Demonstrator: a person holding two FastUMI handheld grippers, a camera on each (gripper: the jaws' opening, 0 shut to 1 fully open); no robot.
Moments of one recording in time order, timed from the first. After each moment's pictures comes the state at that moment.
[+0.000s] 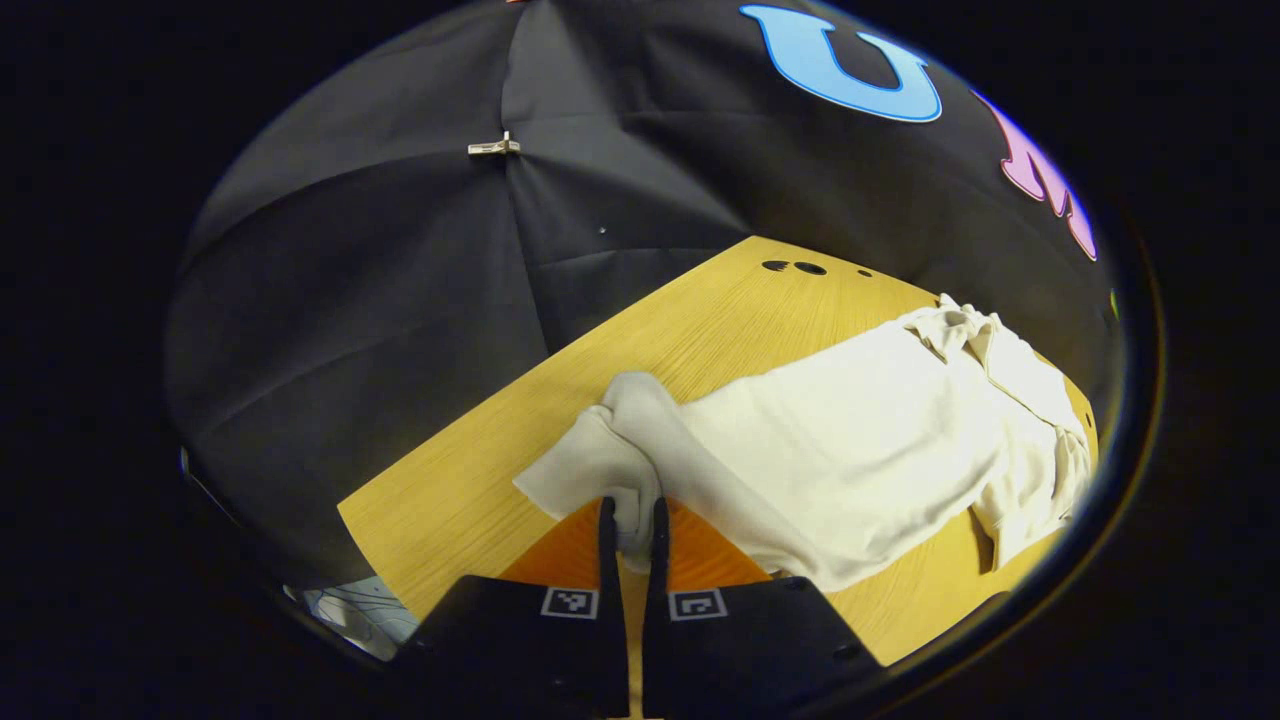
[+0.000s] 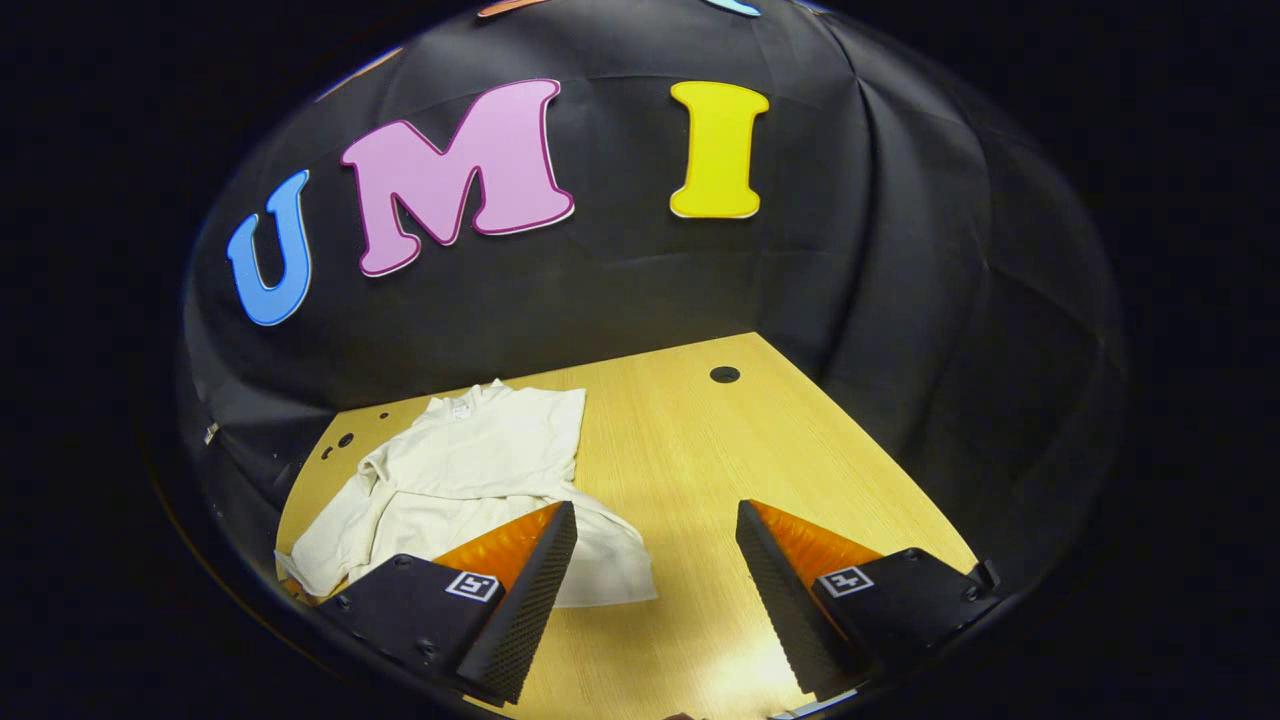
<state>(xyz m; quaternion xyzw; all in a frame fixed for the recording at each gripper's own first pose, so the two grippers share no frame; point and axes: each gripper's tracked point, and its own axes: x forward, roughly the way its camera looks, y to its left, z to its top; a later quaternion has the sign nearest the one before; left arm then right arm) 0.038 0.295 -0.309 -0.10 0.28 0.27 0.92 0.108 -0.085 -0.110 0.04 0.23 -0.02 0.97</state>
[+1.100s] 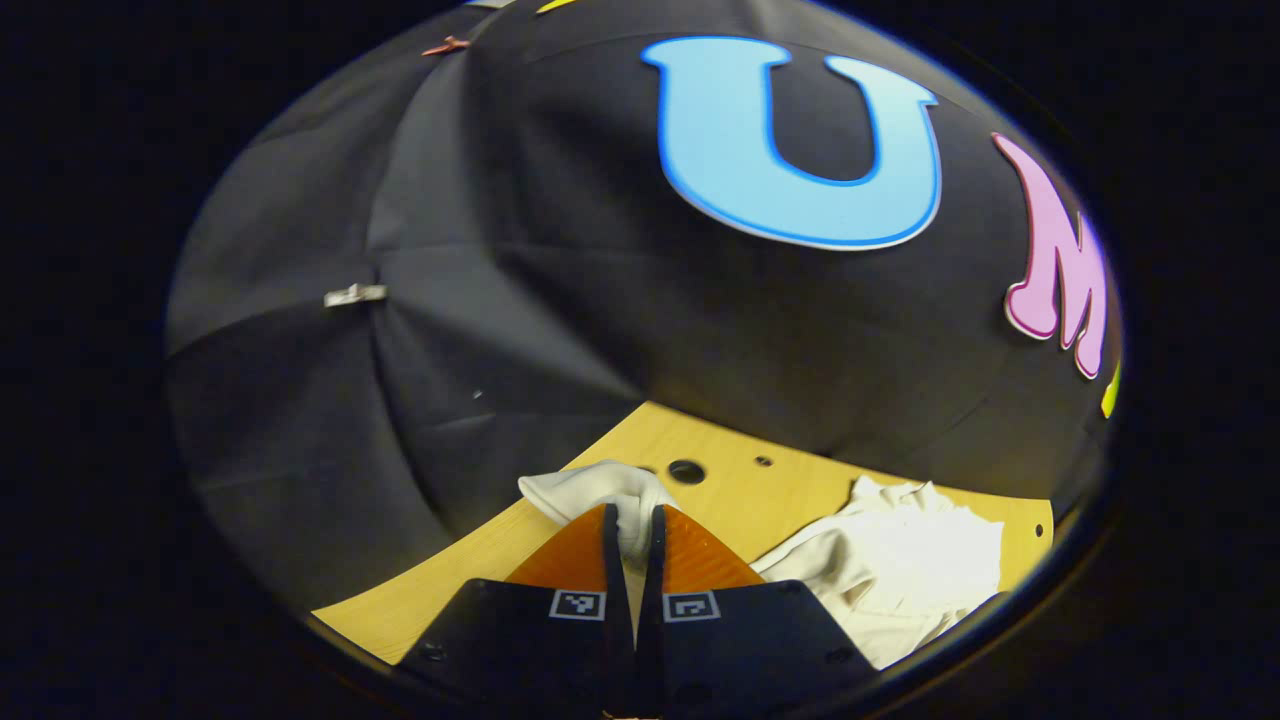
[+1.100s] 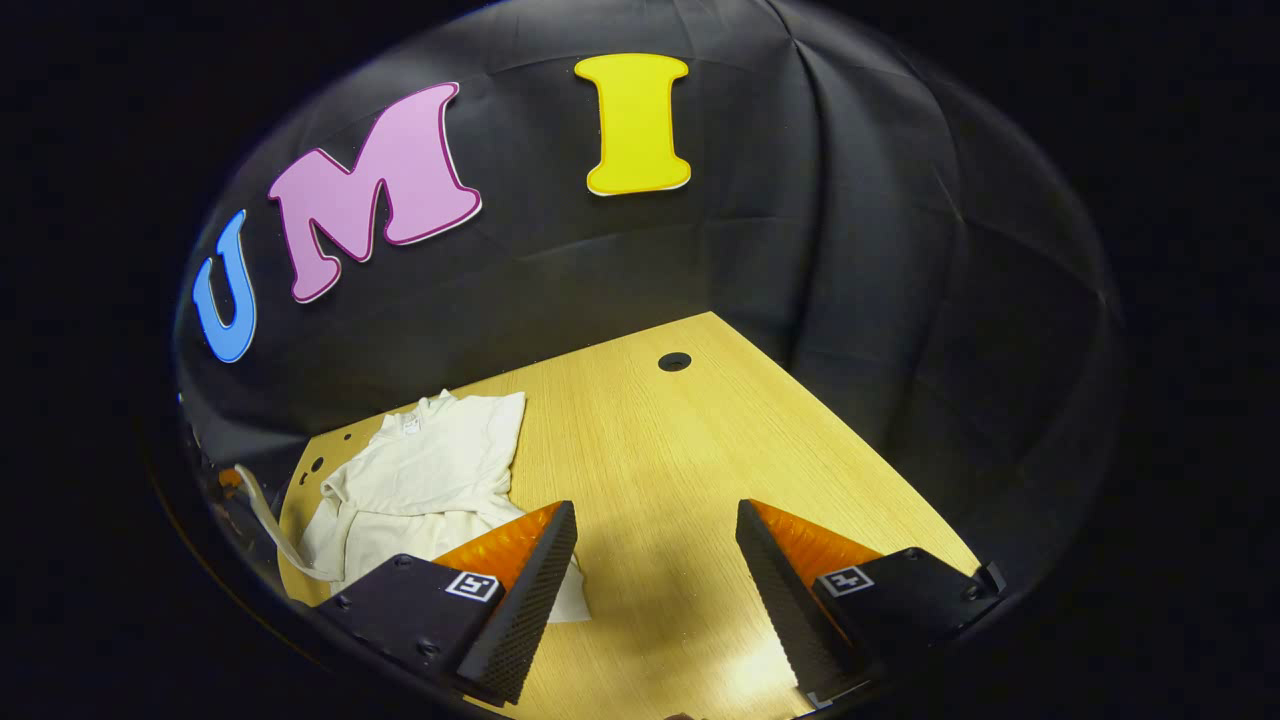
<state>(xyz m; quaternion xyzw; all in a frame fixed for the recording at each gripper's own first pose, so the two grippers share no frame) 0.297 0.224 -0.084 -0.08 0.13 0.19 0.97 0.152 -0.155 -0.147 0.08 0.25 -0.05 0.96</state>
